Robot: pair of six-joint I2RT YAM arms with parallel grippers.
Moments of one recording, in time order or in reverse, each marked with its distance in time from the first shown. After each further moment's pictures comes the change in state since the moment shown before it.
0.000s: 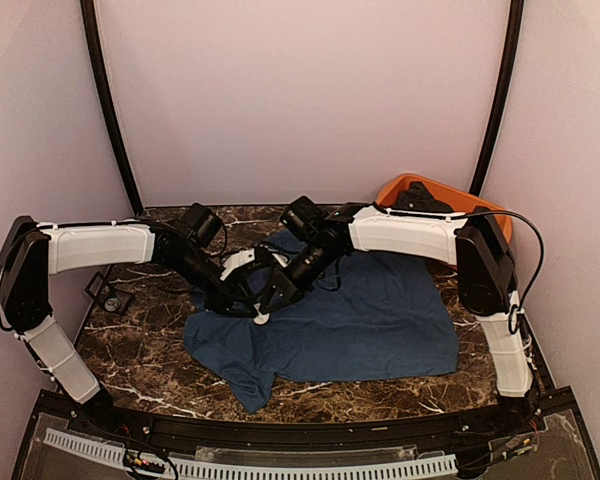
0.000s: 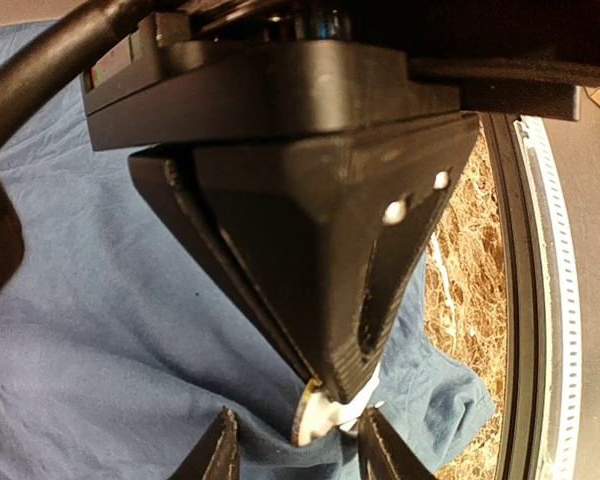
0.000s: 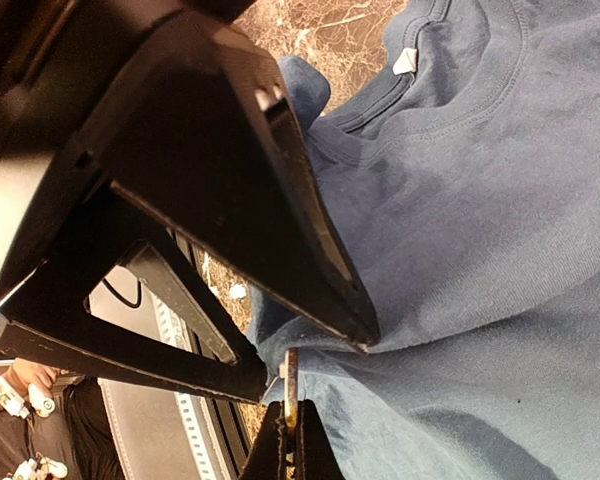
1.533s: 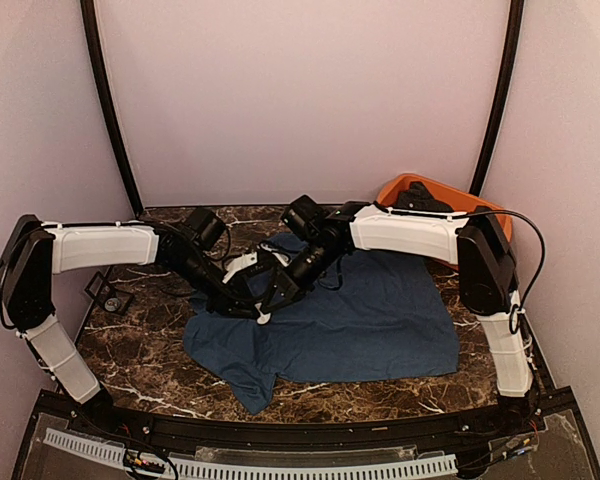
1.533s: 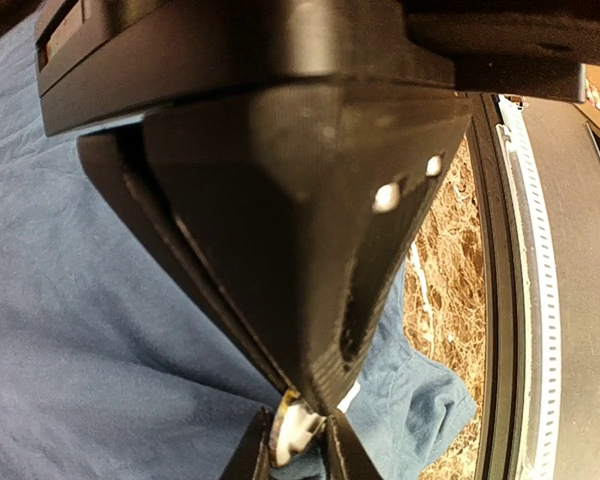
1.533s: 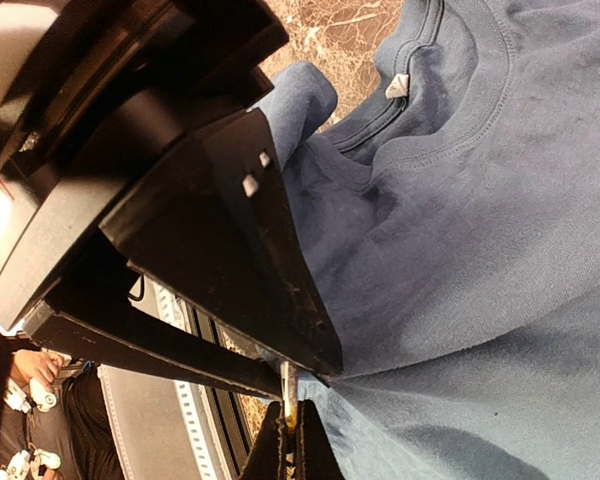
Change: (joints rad) left arm -0.014 0.019 0.000 -0.013 0.039 -0.031; right arm -0.002 -0.006 0.000 -0.007 -0.018 -0.026
